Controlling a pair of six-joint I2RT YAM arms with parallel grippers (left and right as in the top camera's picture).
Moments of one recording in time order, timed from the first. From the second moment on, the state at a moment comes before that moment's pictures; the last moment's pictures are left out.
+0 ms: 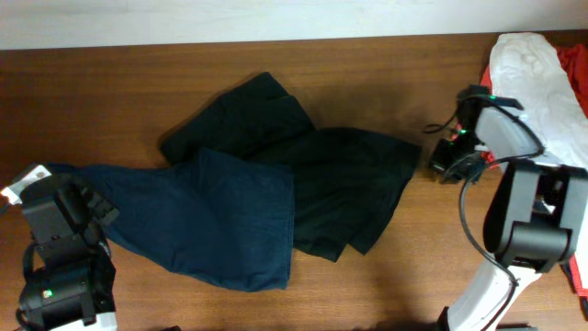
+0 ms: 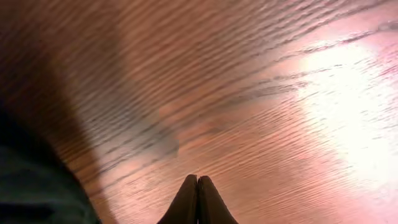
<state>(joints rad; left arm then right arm) 0.29 0.89 1.01 -0.81 -0.32 -0.36 -0.22 2.05 1.46 -1.08 -0.04 0.37</state>
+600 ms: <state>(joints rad) 0.29 0.89 1.01 -0.81 -0.32 -0.36 0.05 1.97 1.24 -0.84 -0.34 0.33</state>
